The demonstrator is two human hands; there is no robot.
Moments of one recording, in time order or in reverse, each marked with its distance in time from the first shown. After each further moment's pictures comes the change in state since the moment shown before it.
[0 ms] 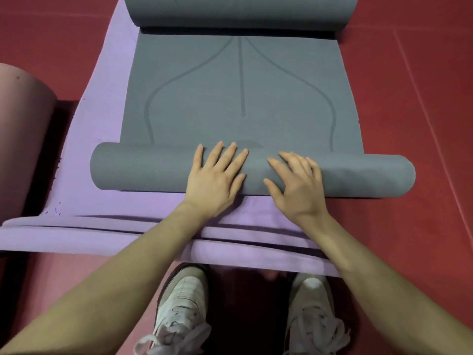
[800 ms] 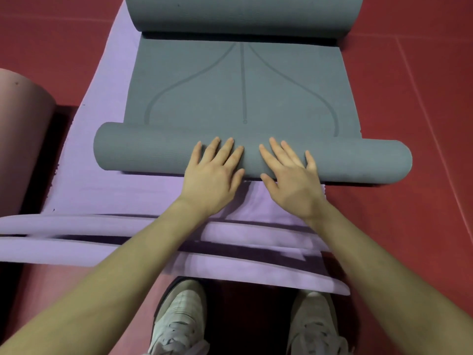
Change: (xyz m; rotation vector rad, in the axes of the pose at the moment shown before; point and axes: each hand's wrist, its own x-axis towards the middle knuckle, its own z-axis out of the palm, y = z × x) left_hand 0.023 -0.012 -0.018 -0.030 -0.037 -0.033; right_hand 0.041 -0.003 -0.006 -0.050 -0.382 0.003
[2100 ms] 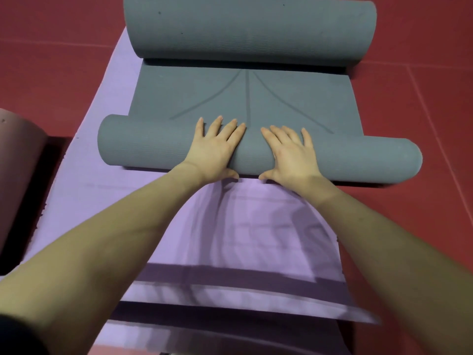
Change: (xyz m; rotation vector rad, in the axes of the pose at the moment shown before) left_hand 0.133 -0.066 0.018 0.117 -0.309 0.051; right_hand 0.141 0.030 -0.004 -0.130 -0.024 -0.023
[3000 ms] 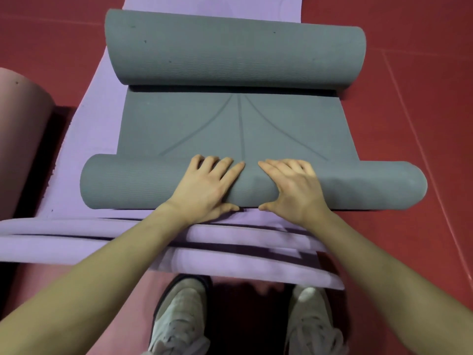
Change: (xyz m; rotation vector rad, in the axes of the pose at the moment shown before) left_hand -0.149 0.049 0.020 -0.076 0.320 0.274; right_hand -0.154 -0.031 0.002 0.119 0.280 -0.139
